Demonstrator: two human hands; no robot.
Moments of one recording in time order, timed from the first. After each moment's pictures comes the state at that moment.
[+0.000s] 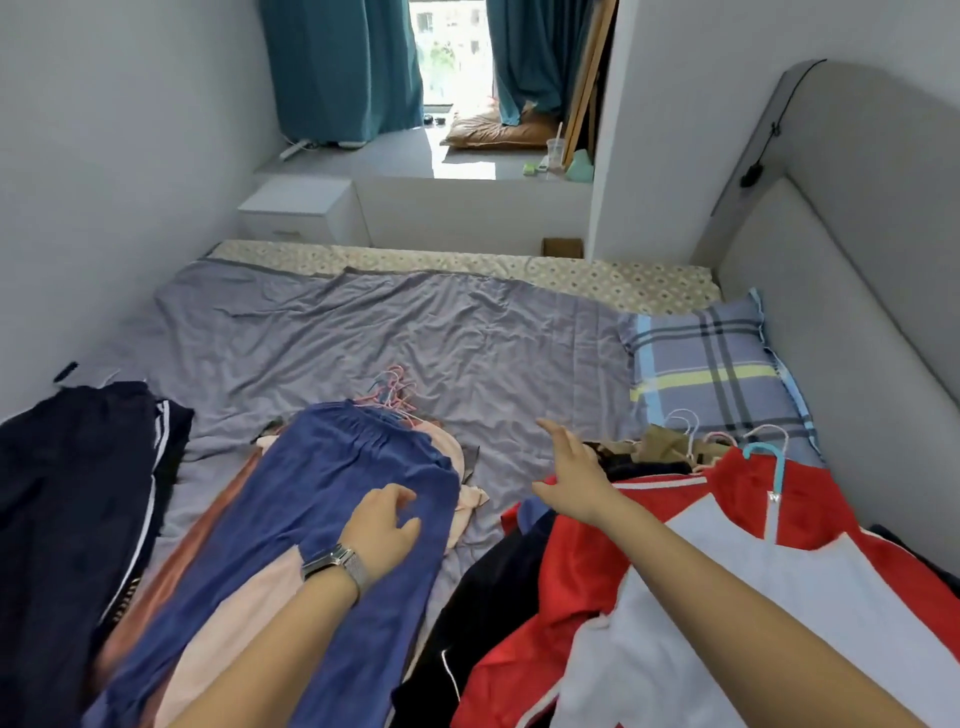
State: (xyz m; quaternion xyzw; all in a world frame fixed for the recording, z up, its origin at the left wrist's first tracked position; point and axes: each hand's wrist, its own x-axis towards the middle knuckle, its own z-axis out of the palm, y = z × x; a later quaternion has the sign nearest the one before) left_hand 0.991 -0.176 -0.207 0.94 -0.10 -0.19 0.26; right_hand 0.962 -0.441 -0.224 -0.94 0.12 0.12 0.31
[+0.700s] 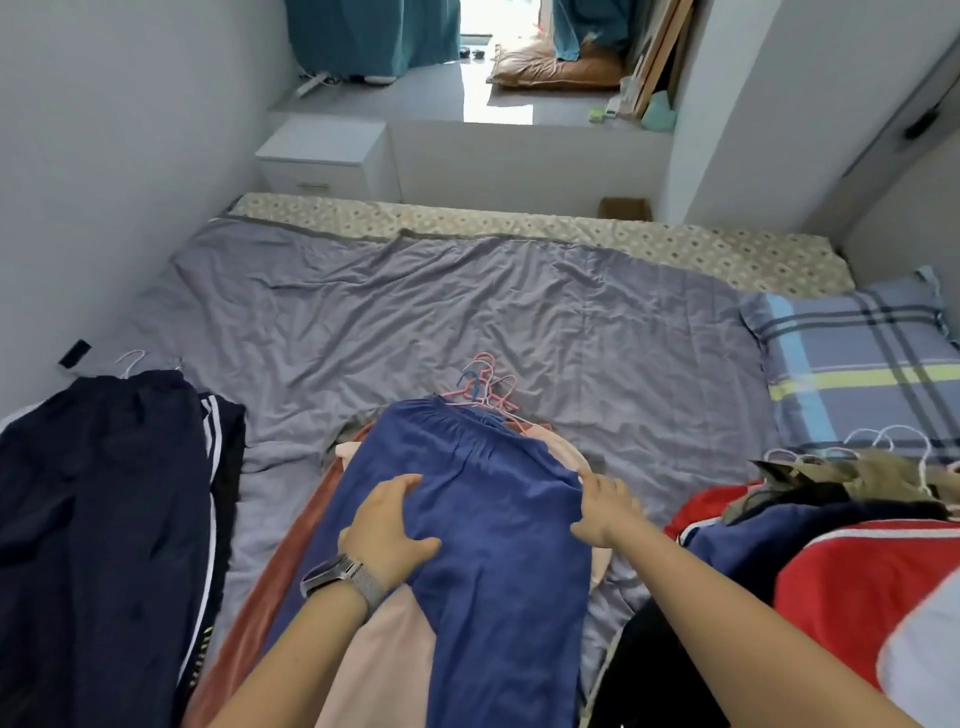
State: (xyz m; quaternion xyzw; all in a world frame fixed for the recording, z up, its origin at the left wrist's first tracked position) left_hand 1.188 0.036 -0.285 0.93 -0.08 -0.19 0.29; right_hand 1.149 -0.243 -0.366 -0.91 0.21 0.32 0.14
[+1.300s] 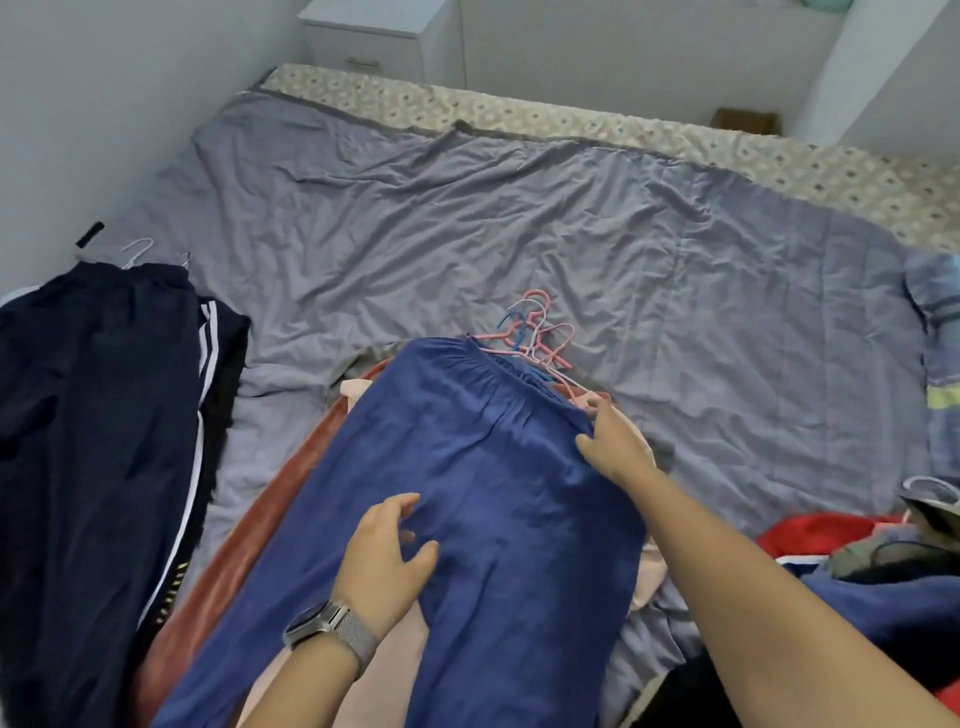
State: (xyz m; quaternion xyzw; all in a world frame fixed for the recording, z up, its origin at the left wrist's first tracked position) left_hand 1.189 0.025 -0.391 0.91 0.06 -0.22 0.35; right_hand 1.280 -0.268 -0.507 -0.92 0.19 0.19 0.26
